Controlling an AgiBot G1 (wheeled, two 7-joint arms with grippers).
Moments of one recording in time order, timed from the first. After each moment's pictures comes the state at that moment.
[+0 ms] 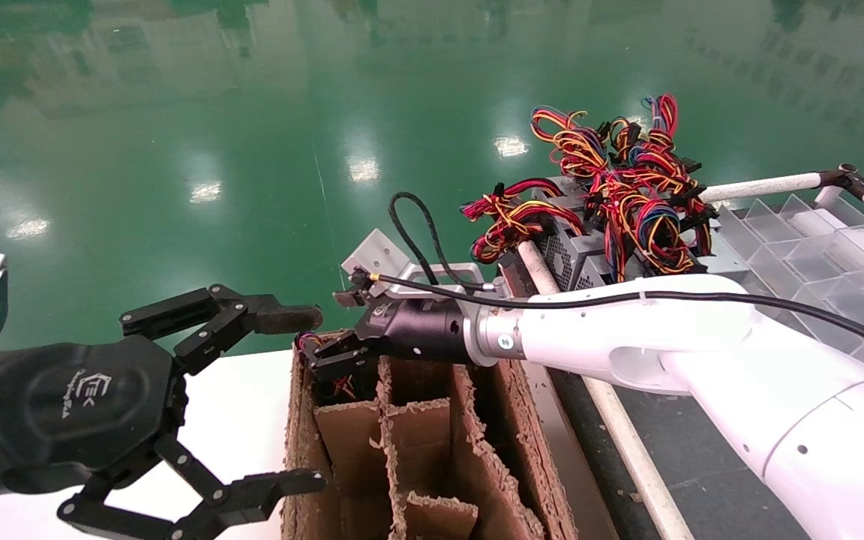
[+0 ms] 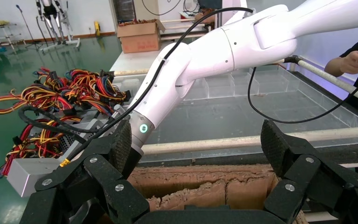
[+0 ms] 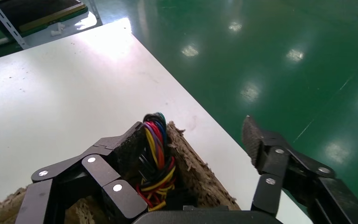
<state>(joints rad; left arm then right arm) -1.08 0.60 0.31 -1.28 0.72 1.49 -0.17 1.55 -1.37 -1.19 0.56 -0.86 -0.80 0.12</state>
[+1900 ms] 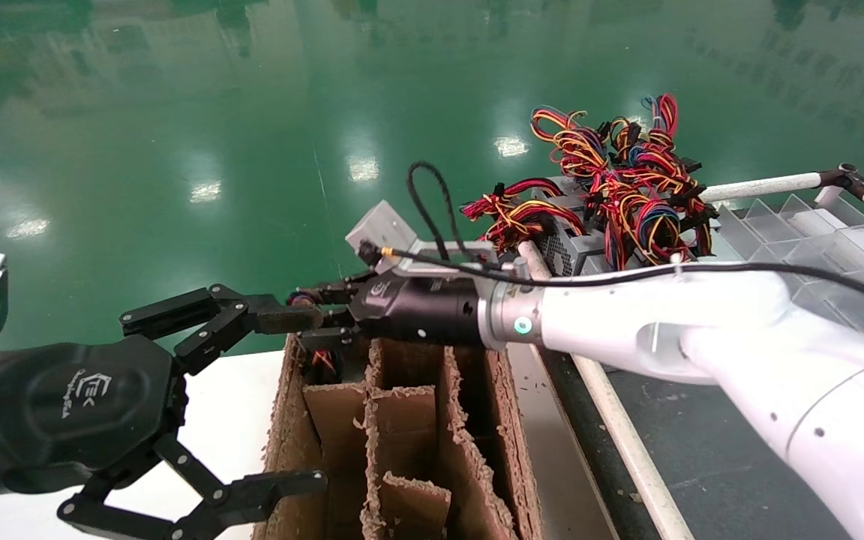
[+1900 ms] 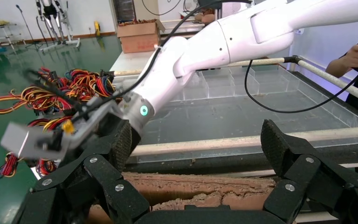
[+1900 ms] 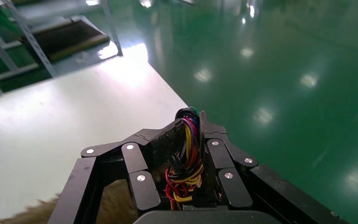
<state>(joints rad) -1.08 0.60 0.31 -1.28 0.71 1.49 -0.17 1.61 -1.34 -1.30 0.48 -0.52 -0.96 -0.06</state>
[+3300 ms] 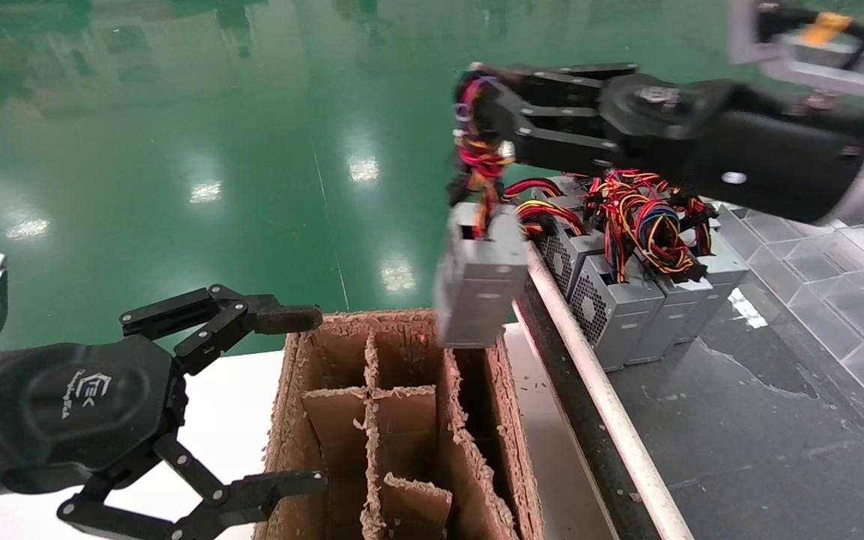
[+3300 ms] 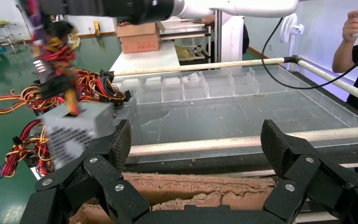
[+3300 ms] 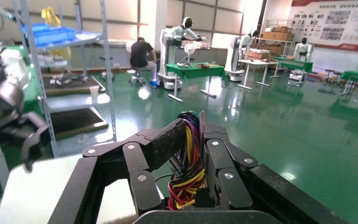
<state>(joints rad) -1.08 0.60 0.31 -1.28 0.71 1.48 -0.17 1.75 -0.92 -1.11 0.44 -0.28 -1.46 -0.16</state>
